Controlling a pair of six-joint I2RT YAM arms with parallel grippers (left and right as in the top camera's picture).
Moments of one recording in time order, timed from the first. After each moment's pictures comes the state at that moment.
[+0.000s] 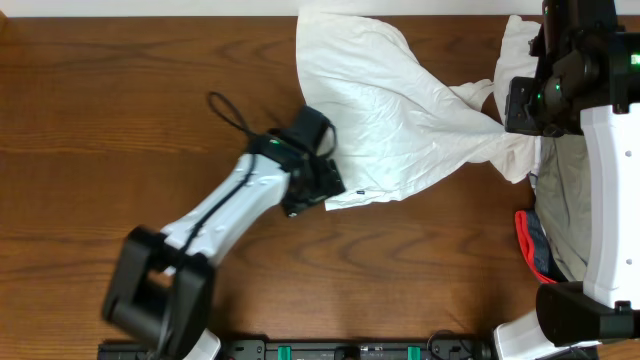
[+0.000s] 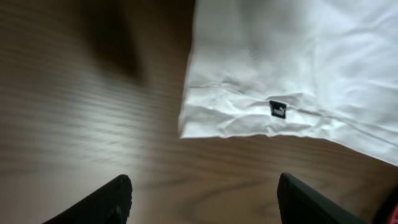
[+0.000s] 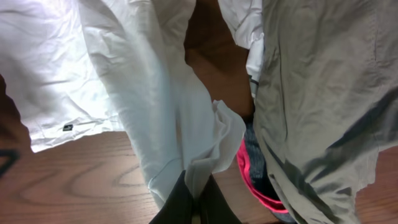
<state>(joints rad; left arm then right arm) -0.53 1.75 1.18 -0.78 0.24 -0.90 0.07 1.71 2.13 -1.69 0.15 0.23</state>
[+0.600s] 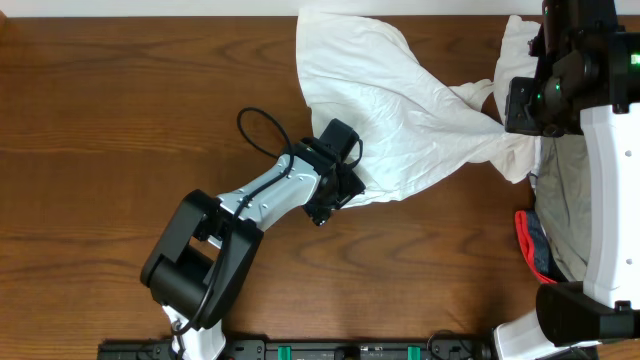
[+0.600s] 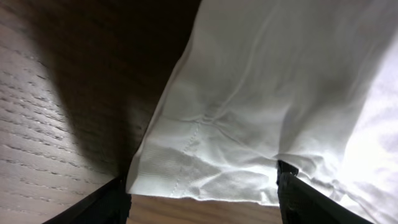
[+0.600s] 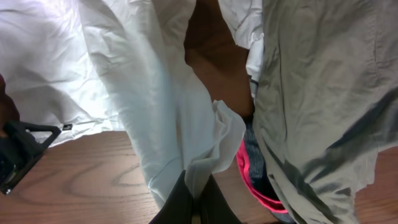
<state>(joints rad) -0.61 1.92 1.18 -0.61 0.21 -1.25 0.07 1.71 2.13 -1.69 0.15 0.22</state>
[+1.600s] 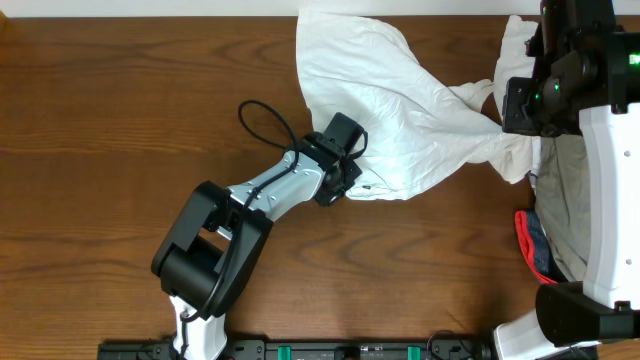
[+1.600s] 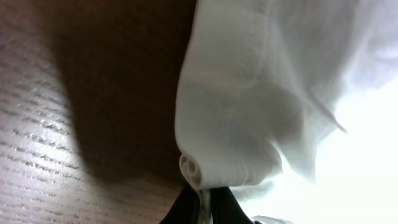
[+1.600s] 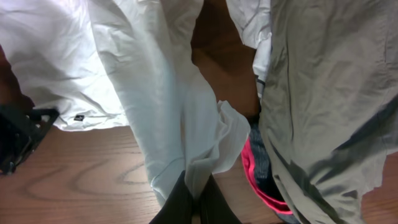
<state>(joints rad) -0.61 1.98 1.21 -0.47 0.10 -1.24 0.08 1.71 2.13 -1.69 0.13 0.22</state>
